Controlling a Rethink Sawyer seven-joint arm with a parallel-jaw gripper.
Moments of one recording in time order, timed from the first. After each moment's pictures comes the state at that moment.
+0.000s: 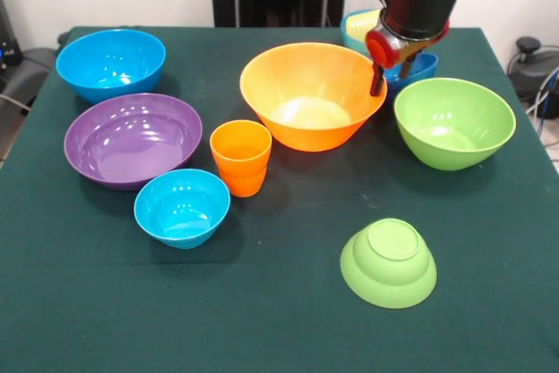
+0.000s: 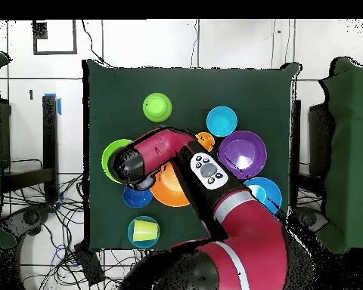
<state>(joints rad) -0.41 -0.51 0.62 1.67 -0.69 0.91 1.68</state>
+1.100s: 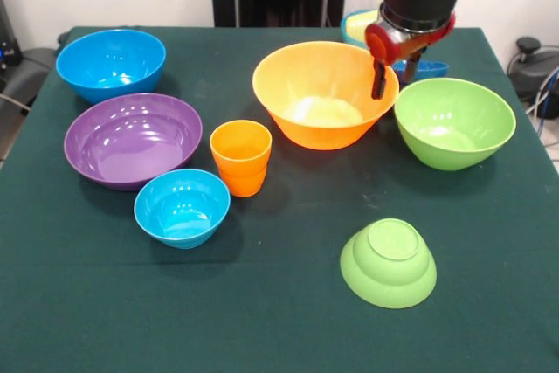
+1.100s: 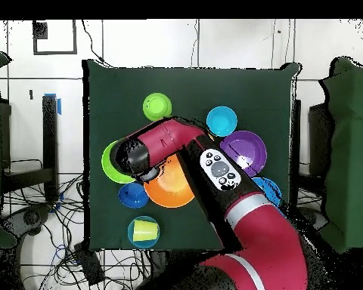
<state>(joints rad) -0.47 -0.58 0.68 1.67 -0.69 0.91 1.68</state>
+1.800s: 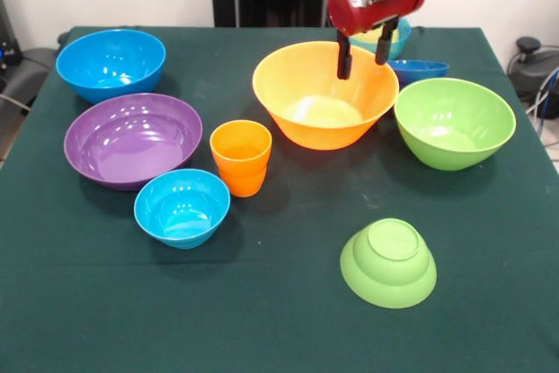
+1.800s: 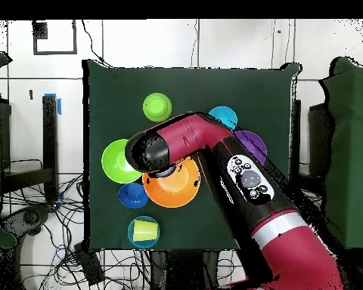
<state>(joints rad) -0.55 -0.67 0.70 1.70 -0.66 0.92 1.68</state>
